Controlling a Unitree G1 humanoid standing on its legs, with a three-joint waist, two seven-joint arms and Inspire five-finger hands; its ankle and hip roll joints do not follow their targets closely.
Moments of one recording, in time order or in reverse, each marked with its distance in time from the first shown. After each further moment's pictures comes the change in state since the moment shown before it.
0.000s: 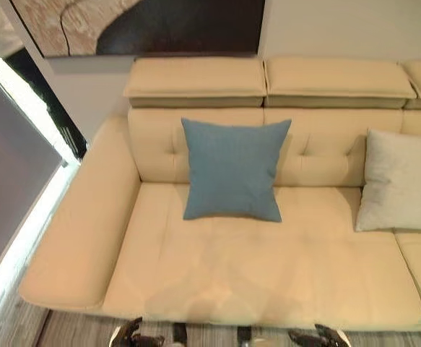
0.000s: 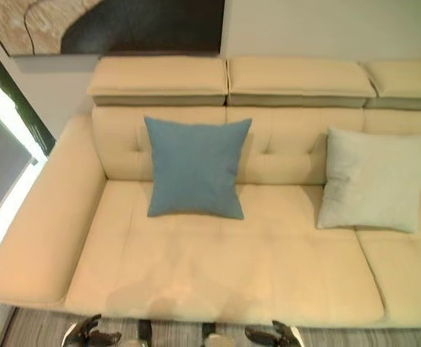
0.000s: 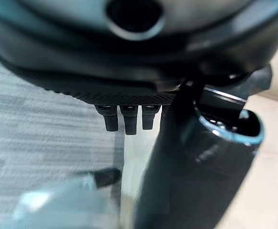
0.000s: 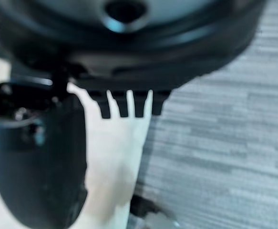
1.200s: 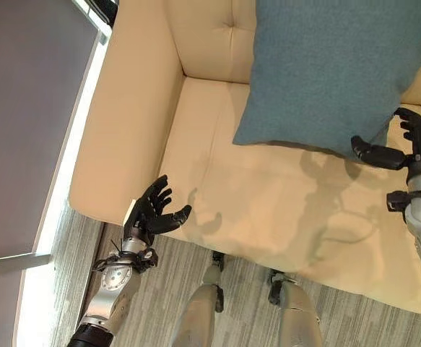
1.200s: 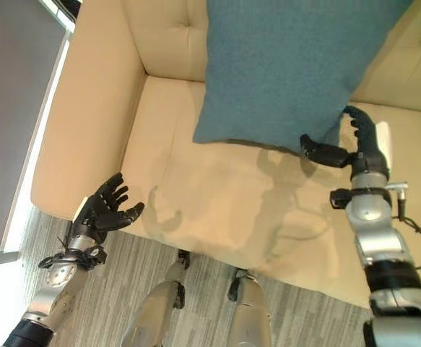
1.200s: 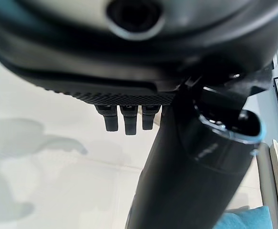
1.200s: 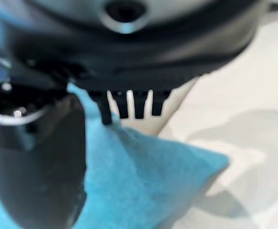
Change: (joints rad) left arm -0.080 0.190 -0.134 -0.895 -0.392 -0.123 -0.007; right arm -0.446 -0.582 -0.049 -0.633 0.197 -0.005 -0.120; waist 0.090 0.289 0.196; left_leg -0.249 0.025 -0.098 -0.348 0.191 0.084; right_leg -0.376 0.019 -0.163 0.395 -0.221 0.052
